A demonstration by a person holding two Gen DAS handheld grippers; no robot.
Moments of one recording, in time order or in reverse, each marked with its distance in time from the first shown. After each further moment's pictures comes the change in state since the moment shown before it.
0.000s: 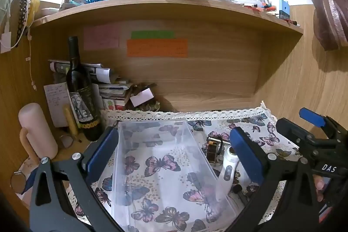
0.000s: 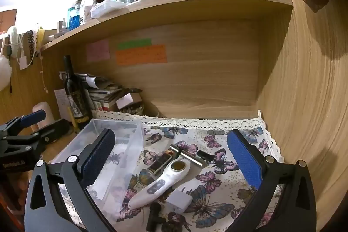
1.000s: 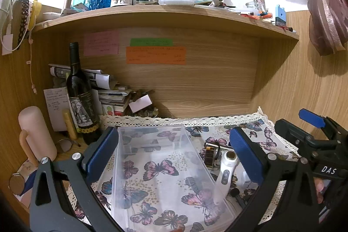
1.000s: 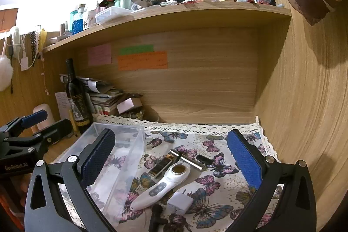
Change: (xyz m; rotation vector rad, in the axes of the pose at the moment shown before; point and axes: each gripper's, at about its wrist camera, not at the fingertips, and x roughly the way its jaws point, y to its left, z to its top) left arm -0.009 -0.003 0.007 -0.012 -0.041 0.001; right arm -0.009 0.004 0.002 -0.013 -0.037 -0.016
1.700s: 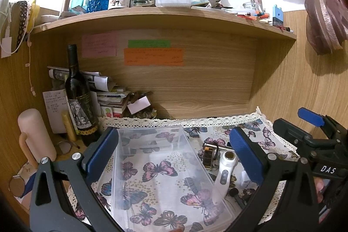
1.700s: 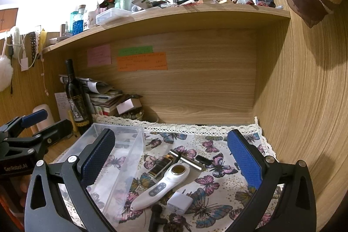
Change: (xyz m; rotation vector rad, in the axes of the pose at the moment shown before) left arm -0.002 -0.004 0.000 0.013 -0.009 -0.009; right arm -0.002 0.000 0.000 0.000 -0.003 -0.003
